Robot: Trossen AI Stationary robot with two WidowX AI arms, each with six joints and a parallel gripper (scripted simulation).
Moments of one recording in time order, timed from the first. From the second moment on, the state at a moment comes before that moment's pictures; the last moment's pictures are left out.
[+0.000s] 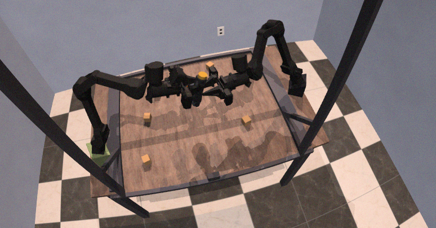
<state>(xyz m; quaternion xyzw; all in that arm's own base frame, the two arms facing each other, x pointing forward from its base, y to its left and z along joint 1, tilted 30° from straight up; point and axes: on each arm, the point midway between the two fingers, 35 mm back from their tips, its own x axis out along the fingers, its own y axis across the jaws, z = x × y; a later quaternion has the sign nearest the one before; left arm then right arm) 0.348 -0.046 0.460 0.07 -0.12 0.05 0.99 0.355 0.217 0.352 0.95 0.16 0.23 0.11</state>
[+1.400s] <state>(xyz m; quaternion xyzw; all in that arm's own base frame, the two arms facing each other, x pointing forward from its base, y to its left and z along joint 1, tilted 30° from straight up) 0.349 -0.045 0.458 0.07 -0.12 0.05 0.99 0.306 0.197 0.333 0.95 0.16 0.24 0.11</state>
